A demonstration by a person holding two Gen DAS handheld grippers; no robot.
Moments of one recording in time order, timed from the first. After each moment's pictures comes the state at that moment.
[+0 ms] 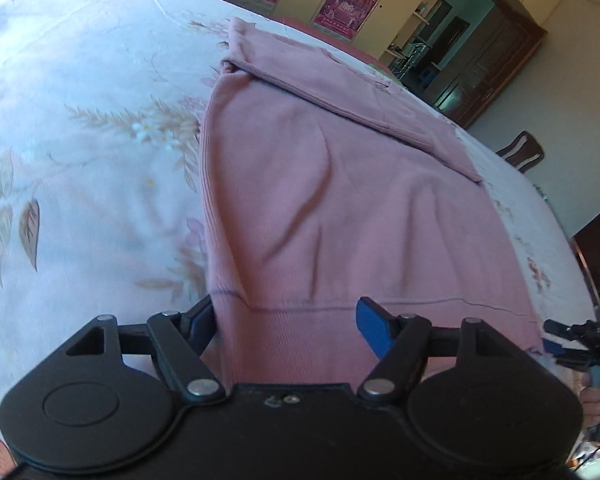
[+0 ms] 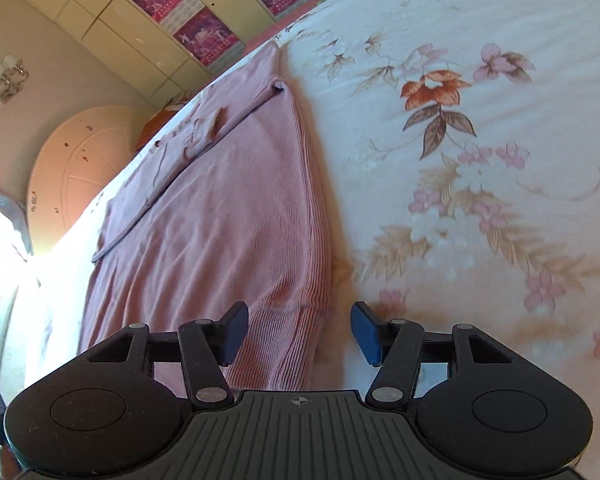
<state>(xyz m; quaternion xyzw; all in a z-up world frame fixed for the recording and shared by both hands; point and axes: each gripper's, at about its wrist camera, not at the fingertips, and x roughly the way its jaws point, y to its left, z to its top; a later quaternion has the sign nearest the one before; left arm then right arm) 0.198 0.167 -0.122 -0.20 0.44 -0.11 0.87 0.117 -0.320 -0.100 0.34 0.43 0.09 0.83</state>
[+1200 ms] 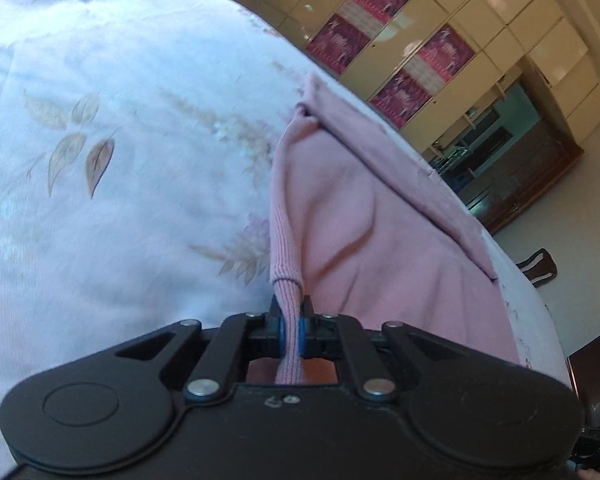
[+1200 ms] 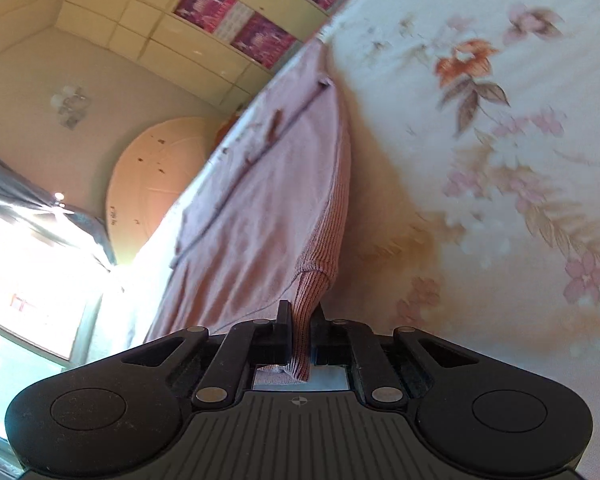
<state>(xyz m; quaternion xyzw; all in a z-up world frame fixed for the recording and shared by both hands) 0.172 0.179 -0.148 -0.32 0.35 0.00 0.88 0.135 -0.339 -0.125 0.41 0.43 0.17 0.79</state>
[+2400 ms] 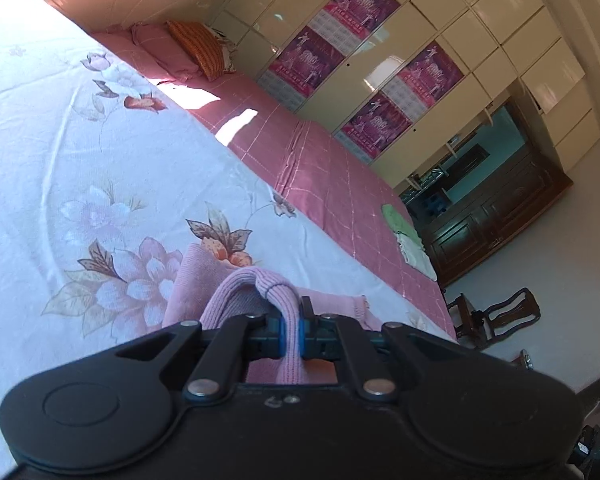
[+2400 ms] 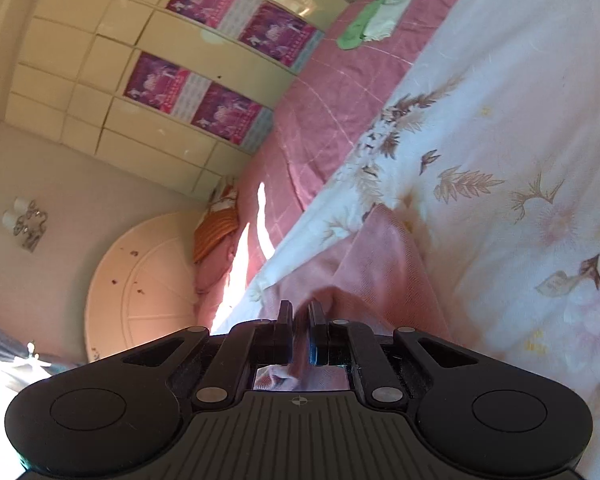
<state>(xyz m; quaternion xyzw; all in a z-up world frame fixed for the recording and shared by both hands) 0.580 0.216 -0.121 -0.33 0.32 -0.05 0.89 0.532 -0.342 -0.104 0.50 0.35 0.08 0.79</state>
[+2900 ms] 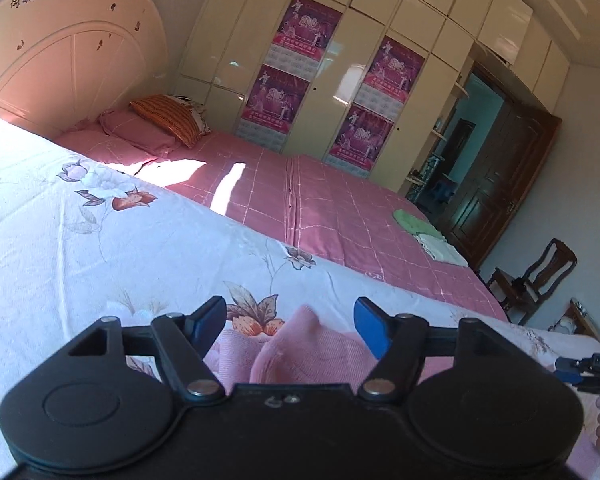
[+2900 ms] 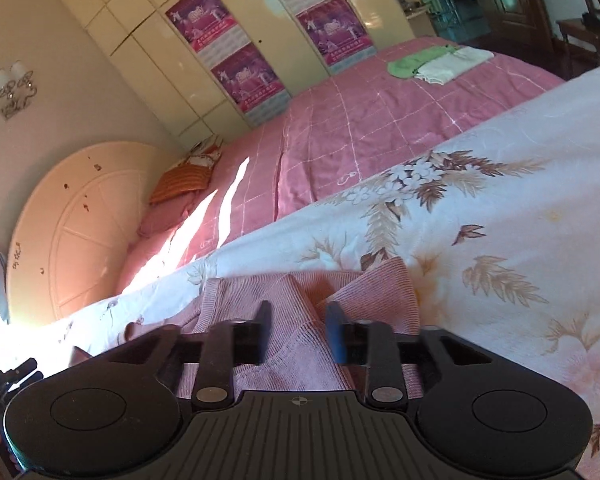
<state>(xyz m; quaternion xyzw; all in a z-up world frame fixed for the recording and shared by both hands) 0.566 0.215 -0.088 -0.17 0.27 -0.05 0.95 0.552 -0.298 -0.092 0.26 0.35 0.11 0.89</state>
